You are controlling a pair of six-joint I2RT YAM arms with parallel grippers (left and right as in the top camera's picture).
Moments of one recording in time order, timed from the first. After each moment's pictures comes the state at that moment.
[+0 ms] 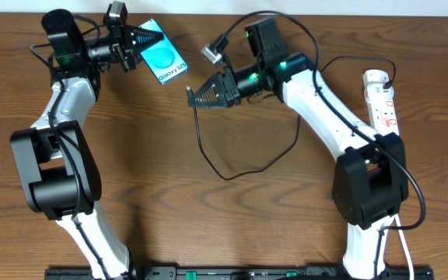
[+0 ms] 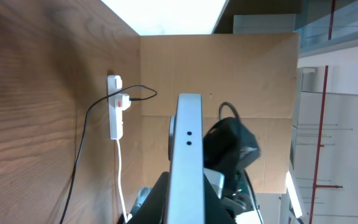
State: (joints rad) left arm 0.19 2.07 1.46 0.50 1.49 -1.43; right arm 0.45 2.08 1.71 -0.52 -1.40 0.44
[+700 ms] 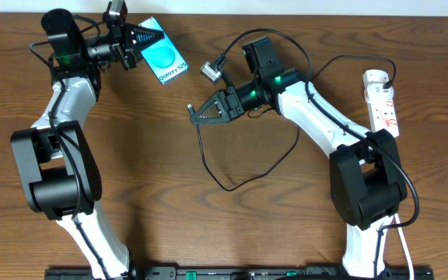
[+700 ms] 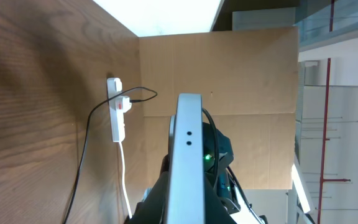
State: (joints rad) left arm 0.19 2.07 1.46 0.55 1.49 -1.43; right arm 0.47 2.08 1.59 -0.46 -1.51 0.30
